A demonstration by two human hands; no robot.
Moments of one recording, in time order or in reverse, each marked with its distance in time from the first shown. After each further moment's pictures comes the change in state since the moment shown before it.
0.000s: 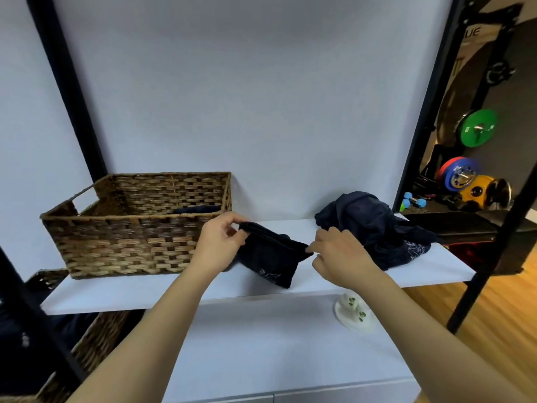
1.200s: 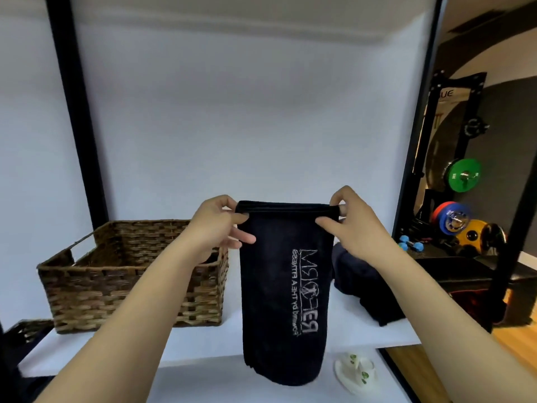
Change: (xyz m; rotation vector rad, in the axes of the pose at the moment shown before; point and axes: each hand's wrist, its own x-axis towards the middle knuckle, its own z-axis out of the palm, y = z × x) left_hand 0.036 0.127 -0.044 -0.254 -0.108 -0.131; right_hand 0.029 0.023 -0.154 0.924 0.335 0.274
